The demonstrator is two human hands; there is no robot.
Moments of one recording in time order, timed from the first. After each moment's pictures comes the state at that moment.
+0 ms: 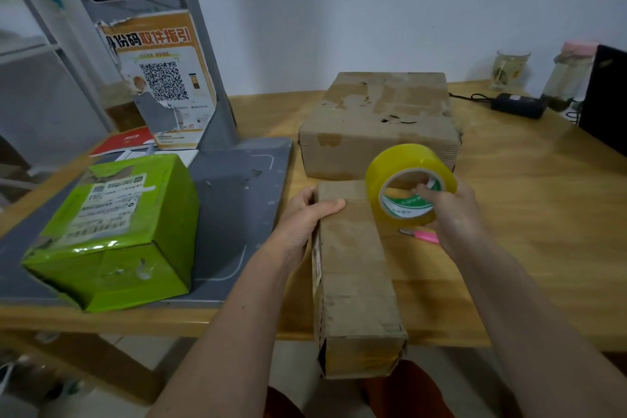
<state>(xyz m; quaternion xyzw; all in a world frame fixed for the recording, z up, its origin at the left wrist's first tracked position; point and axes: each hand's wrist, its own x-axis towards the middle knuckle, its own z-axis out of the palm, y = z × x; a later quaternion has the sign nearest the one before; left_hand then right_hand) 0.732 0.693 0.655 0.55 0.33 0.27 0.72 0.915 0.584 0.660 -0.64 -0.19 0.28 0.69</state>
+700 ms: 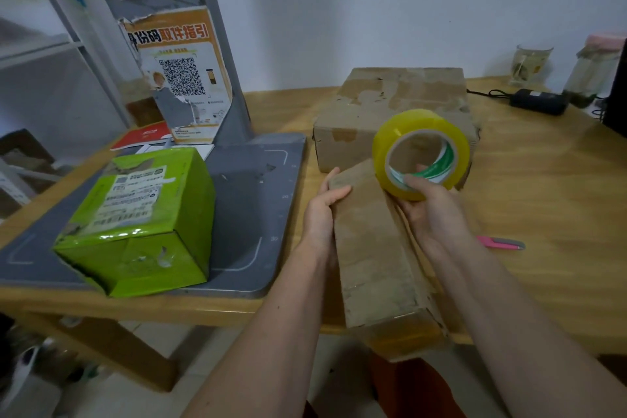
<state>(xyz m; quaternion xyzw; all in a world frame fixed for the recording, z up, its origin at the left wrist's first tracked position) 0.748 0.668 0.667 0.38 0.32 0.35 0.79 0.873 0.605 0.663 -0.41 -0.08 0.38 0.82</state>
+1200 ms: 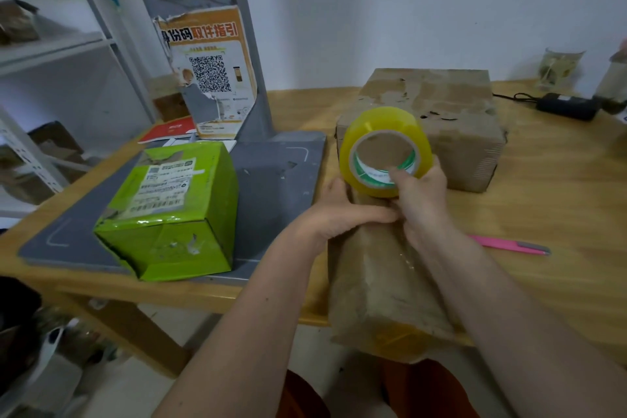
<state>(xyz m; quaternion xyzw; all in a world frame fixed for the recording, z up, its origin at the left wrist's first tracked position) 0.716 0.685 0.681 0.71 0.40 0.18 0.55 0.829 0.635 0.678 -0.60 -0.22 0.23 0.74</state>
